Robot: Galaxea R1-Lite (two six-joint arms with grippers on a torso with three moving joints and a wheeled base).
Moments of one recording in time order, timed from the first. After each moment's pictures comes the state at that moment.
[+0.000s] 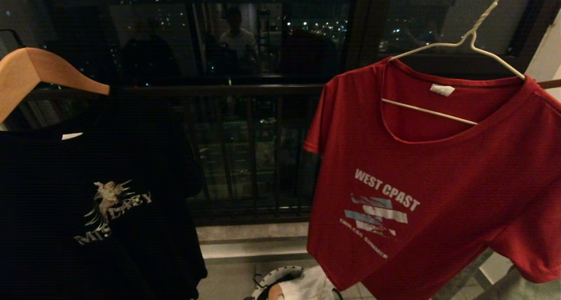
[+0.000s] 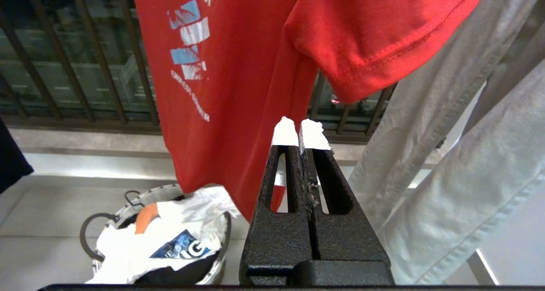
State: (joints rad) left arm -0.01 0.00 -0.01 0.04 0.00 0.01; right arm 0.00 0.00 0.00 0.00 0.02 -0.06
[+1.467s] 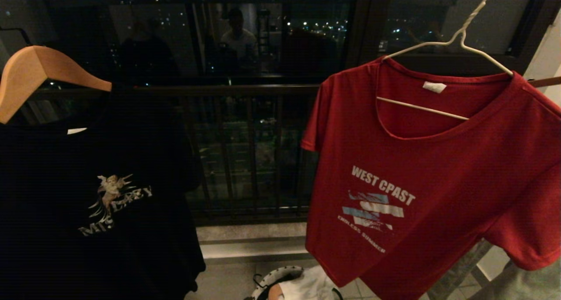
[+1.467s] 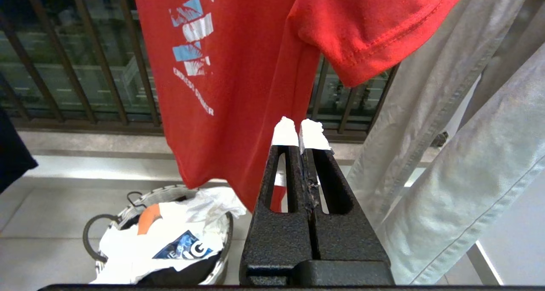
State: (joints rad) left arm -0.01 0.00 -0.01 0.04 0.00 0.01; right arm 0.00 0.00 0.00 0.00 0.02 -0.05
